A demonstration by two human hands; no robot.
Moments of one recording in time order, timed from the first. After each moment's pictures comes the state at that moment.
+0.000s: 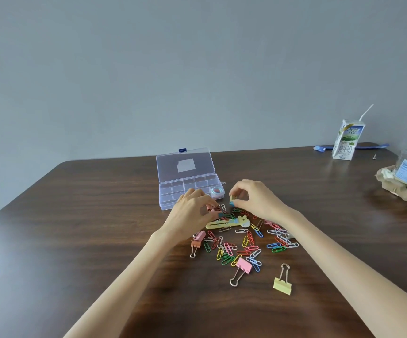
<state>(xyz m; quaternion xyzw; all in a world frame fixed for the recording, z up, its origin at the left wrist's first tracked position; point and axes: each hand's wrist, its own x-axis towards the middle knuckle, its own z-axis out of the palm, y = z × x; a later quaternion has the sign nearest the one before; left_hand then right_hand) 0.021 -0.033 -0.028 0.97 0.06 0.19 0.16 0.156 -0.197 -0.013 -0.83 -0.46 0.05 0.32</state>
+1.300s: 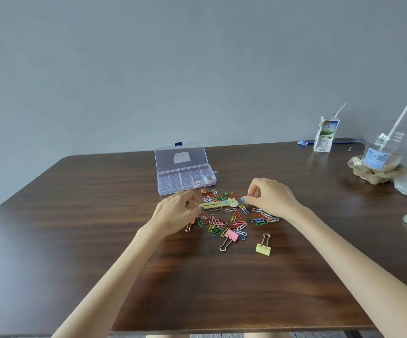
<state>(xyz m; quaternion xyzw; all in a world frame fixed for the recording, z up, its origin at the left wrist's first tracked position) -0.039 -0.060 -0.010 0.96 0.17 0.11 0.18 0.117 -0.266 -0.003 -0.91 -0.36 -0.01 0.20</state>
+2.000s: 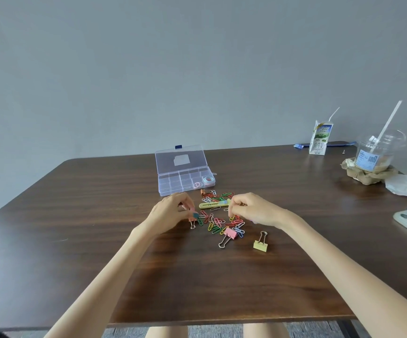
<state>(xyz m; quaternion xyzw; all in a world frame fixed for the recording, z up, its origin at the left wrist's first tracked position) -0.046 -0.039 -0.020 0.95 0.13 0.11 0.26 0.071 -0.261 0.009 -0.82 -0.42 0.23 0.32</state>
